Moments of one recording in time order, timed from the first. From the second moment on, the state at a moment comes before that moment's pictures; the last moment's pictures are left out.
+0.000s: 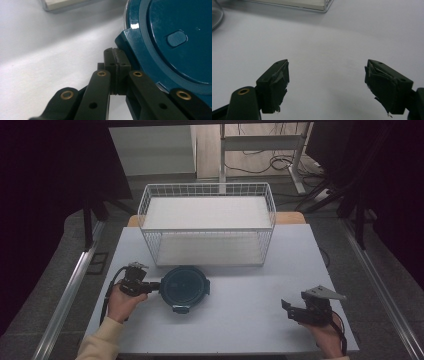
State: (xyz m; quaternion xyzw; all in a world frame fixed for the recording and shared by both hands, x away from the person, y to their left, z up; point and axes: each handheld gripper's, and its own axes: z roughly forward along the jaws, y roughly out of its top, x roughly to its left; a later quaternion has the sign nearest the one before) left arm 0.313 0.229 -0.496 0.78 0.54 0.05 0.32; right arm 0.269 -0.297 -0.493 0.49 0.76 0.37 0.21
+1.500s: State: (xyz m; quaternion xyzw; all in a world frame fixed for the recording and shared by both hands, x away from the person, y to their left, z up) left arm 0.308 0.155 -0.497 0.82 0.47 -0.01 0.34; right arm 0.269 -0.298 -0.494 0.49 0.76 0.37 0.21
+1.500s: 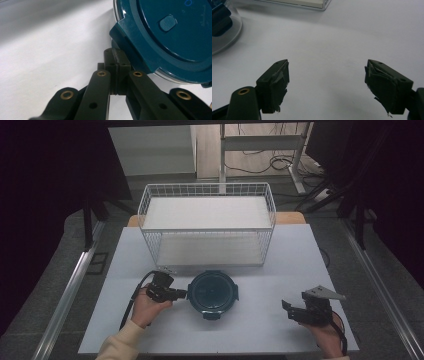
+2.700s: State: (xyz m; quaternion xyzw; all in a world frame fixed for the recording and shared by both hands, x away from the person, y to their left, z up) left arm 0.285 0.189 -0.466 0.76 0.48 0.03 0.44; right arm 0.264 -0.275 -0.484 0.44 0.77 0.40 0.20
